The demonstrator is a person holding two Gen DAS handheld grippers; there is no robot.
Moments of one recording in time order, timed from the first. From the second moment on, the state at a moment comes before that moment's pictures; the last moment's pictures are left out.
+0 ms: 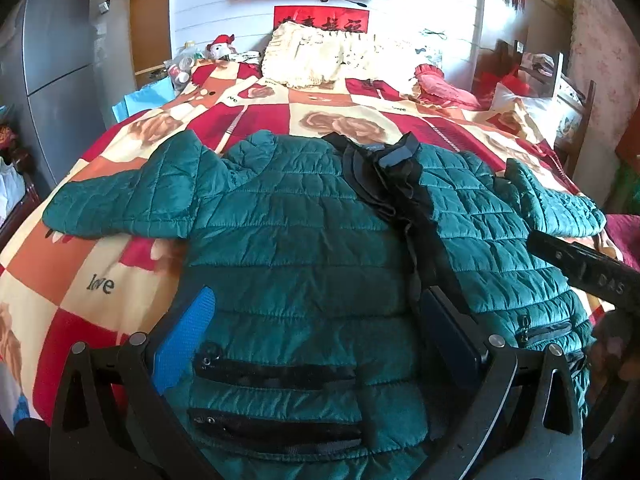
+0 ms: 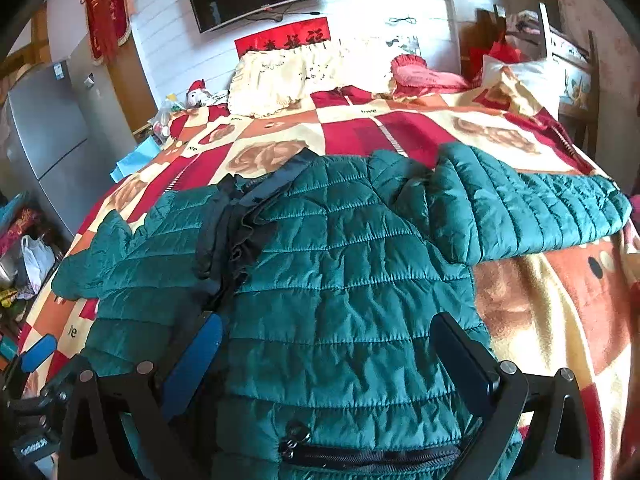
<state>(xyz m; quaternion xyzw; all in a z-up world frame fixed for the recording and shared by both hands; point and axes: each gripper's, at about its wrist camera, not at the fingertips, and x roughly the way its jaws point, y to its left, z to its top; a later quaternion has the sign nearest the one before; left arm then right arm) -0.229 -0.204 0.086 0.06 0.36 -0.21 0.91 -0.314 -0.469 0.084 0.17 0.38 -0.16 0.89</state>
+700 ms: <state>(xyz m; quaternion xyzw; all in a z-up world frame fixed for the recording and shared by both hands) -0.206 -0.192 0.082 0.05 0.37 -0.18 0.91 -0.310 -0.441 0.089 0.14 0.39 -0.16 0.89</state>
